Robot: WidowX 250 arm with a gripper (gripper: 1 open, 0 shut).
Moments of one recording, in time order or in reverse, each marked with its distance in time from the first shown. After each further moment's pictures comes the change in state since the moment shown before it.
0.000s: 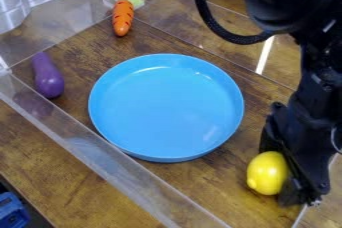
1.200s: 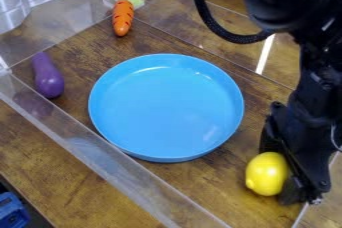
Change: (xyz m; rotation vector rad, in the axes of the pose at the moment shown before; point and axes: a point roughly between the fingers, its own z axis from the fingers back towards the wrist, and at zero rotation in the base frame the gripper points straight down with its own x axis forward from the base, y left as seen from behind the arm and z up) arm 0.001 0.003 -0.001 -0.004 -0.003 0.019
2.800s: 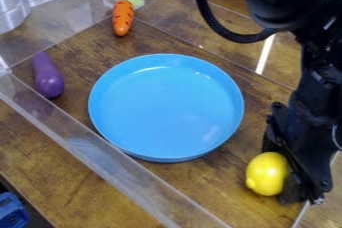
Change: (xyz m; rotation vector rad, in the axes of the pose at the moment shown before) arm -0.001 0.001 0.000 -0.001 0.014 0.005
